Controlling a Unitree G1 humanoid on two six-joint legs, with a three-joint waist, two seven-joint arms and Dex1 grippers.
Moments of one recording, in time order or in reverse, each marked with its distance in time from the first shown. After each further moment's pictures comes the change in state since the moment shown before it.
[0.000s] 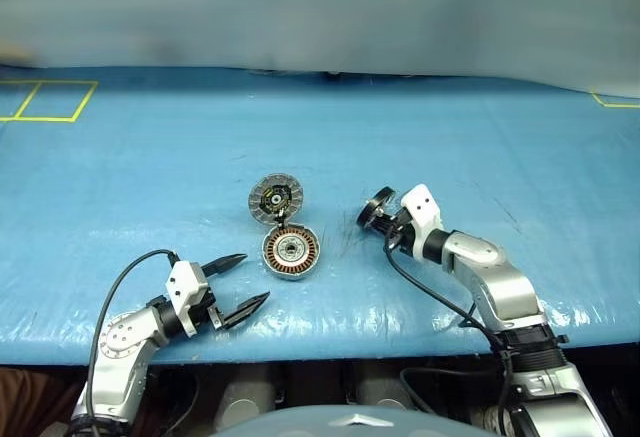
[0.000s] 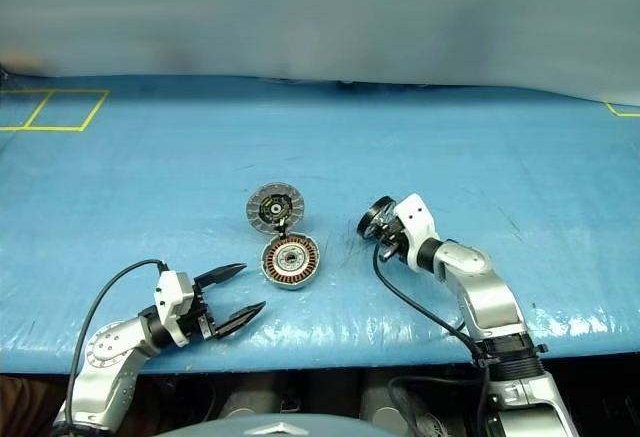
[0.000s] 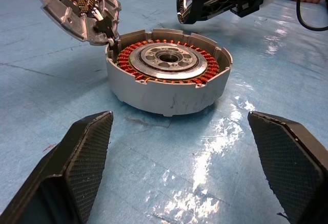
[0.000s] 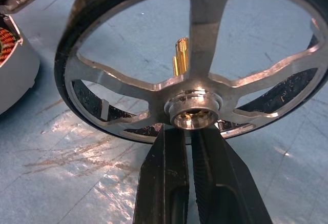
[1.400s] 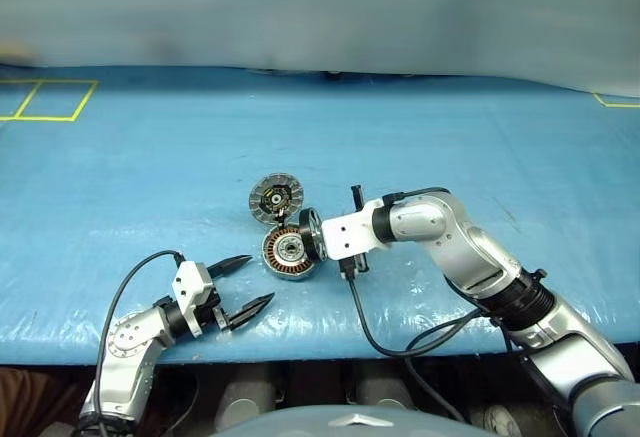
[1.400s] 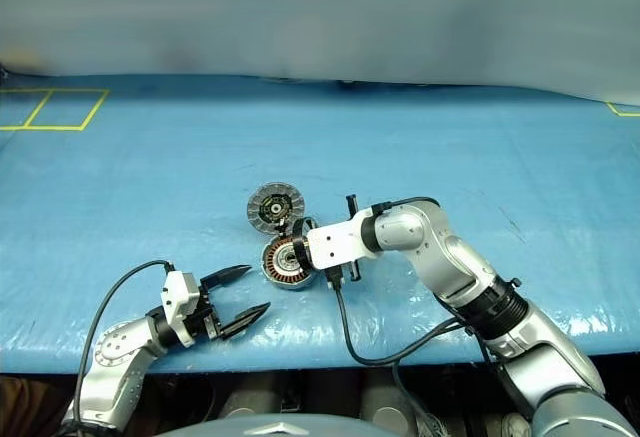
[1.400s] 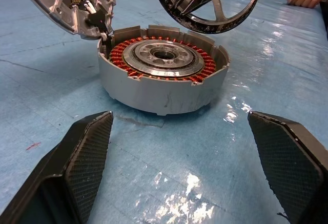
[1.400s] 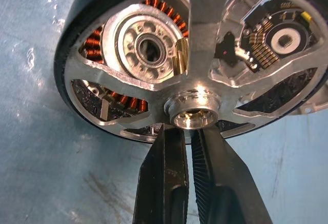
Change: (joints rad) left arm -0.015 -0.023 -0.019 0.024 0.000 0.002 -0.004; right arm -0.350 -0.125 0.474 -0.124 -0.490 -0.312 0.356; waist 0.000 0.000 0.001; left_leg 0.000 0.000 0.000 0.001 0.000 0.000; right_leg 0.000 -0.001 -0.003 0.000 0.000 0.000
